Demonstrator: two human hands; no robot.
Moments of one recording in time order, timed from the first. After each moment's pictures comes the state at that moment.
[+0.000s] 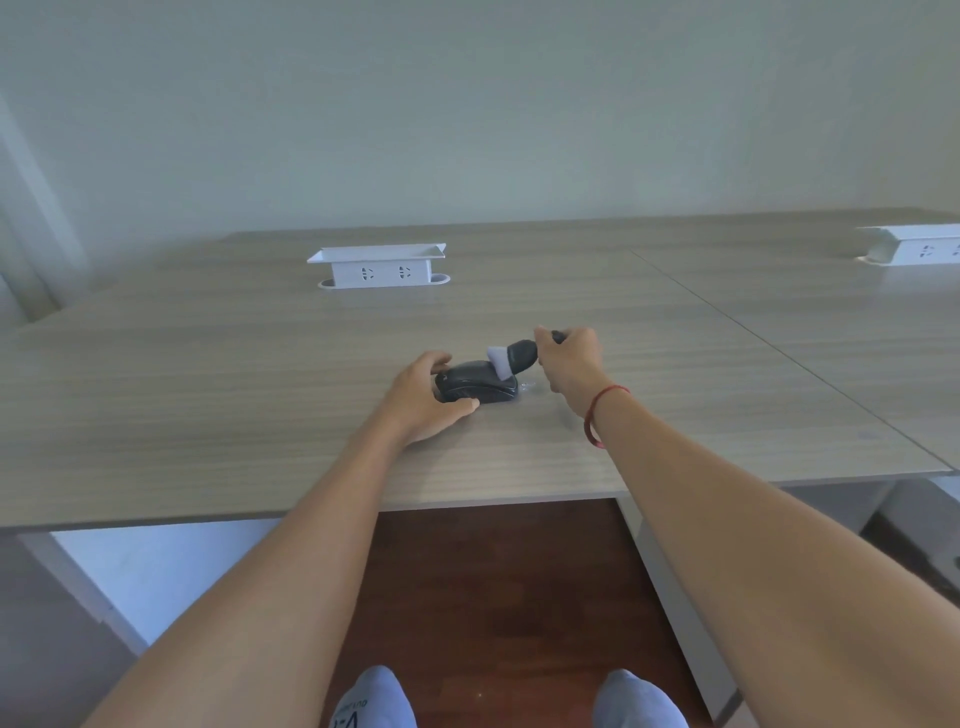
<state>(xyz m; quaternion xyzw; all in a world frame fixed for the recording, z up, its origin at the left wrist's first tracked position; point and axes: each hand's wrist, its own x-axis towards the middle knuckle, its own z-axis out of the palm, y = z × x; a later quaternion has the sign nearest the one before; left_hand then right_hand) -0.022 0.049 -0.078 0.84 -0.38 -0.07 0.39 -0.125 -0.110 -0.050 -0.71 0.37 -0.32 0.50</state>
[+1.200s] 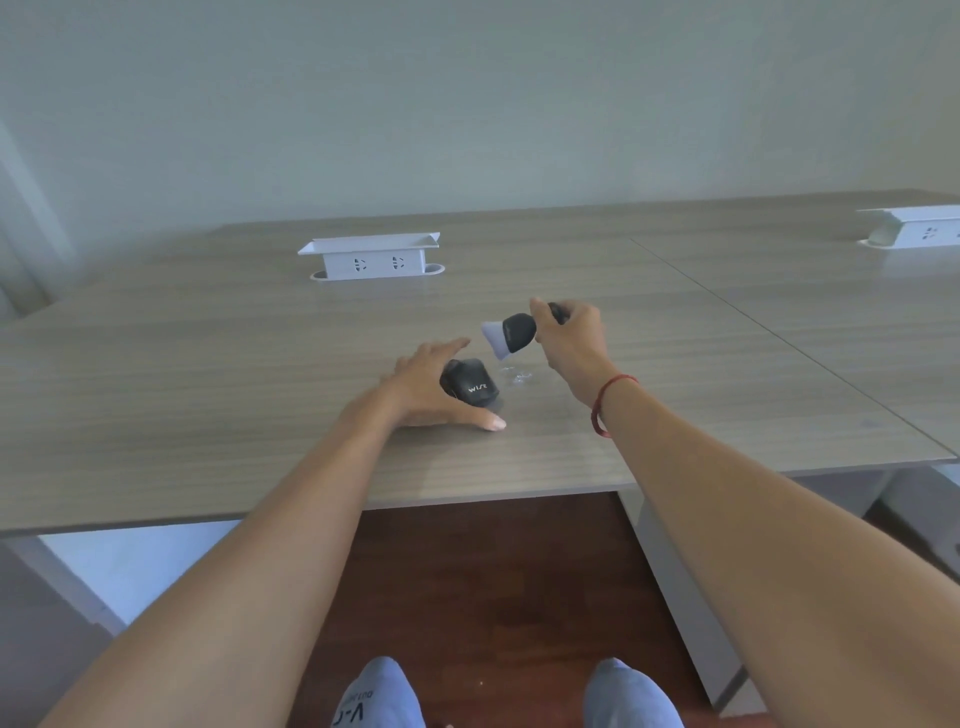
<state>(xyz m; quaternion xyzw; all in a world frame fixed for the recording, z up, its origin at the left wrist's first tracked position) -0.017 0.039 -0.061 0.87 -0.42 -0.13 0.20 -0.125 -0.117 -0.047 -0.72 0.32 -0.38 0.49</state>
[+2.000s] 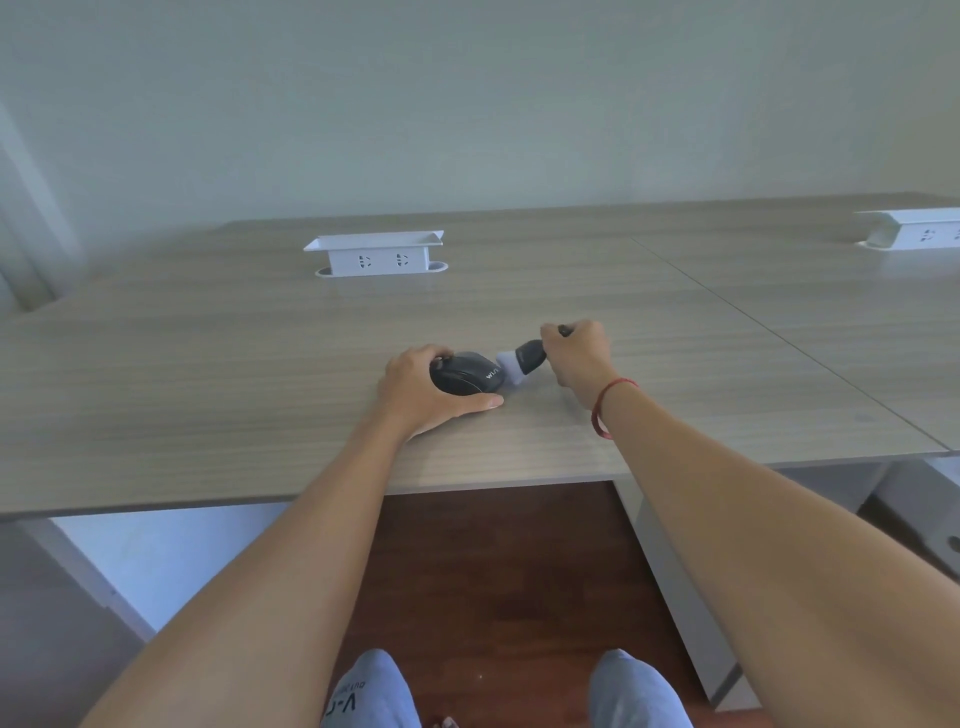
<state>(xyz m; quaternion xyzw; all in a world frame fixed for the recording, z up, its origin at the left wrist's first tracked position) -0.029 0.050 -0.083 0.85 -0.37 -0.01 0.38 -0.136 -0.109 -0.056 -0.72 0.38 -0.32 0.48</state>
